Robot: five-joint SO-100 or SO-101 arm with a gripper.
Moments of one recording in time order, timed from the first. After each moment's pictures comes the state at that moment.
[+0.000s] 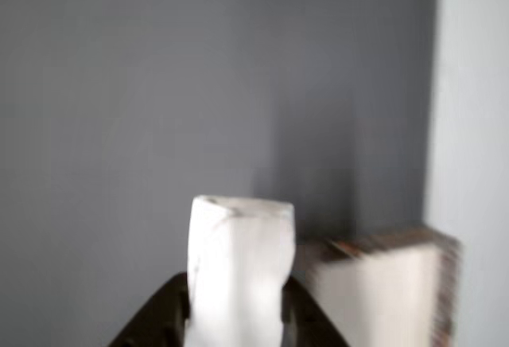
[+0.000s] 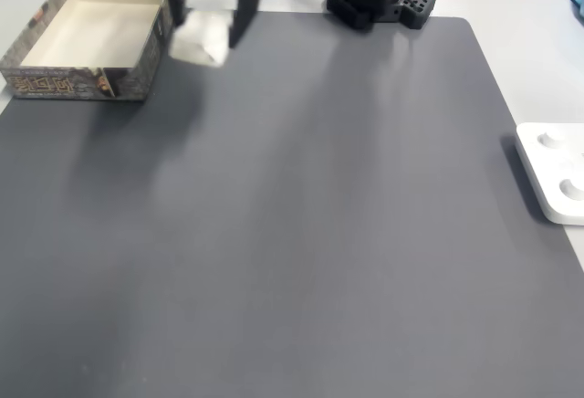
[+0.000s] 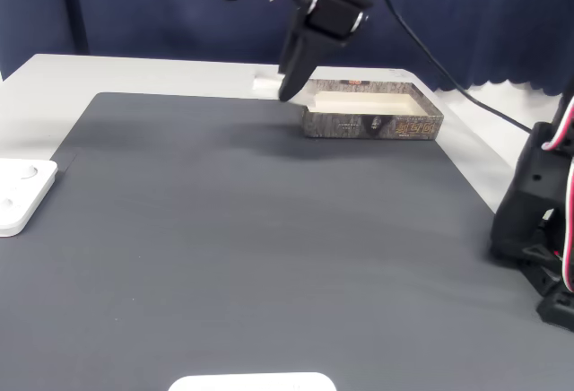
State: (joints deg) arm 48.8 97.2 94.2 72.5 43.9
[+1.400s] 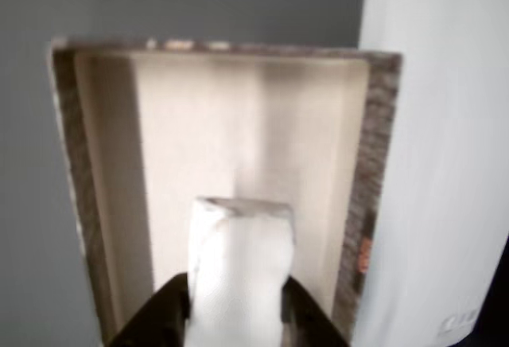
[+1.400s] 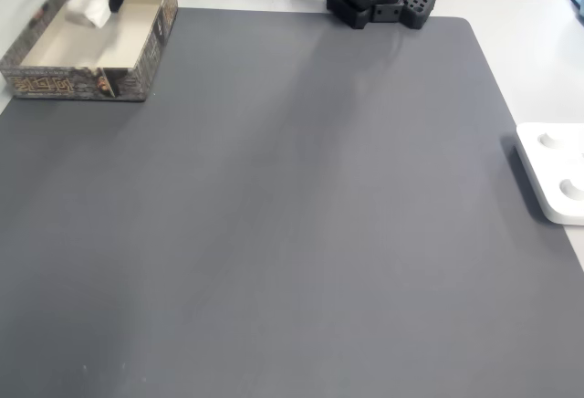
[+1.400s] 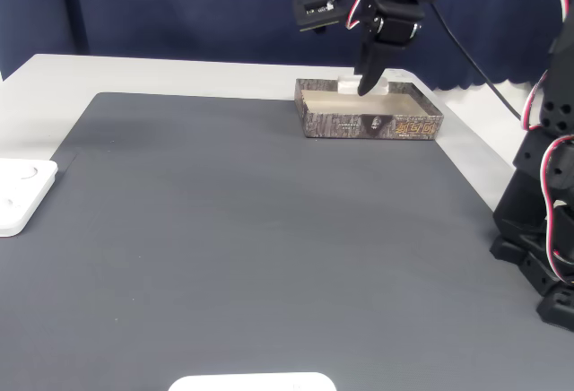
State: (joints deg) arm 77.5 73.2 76.9 72.5 76.6
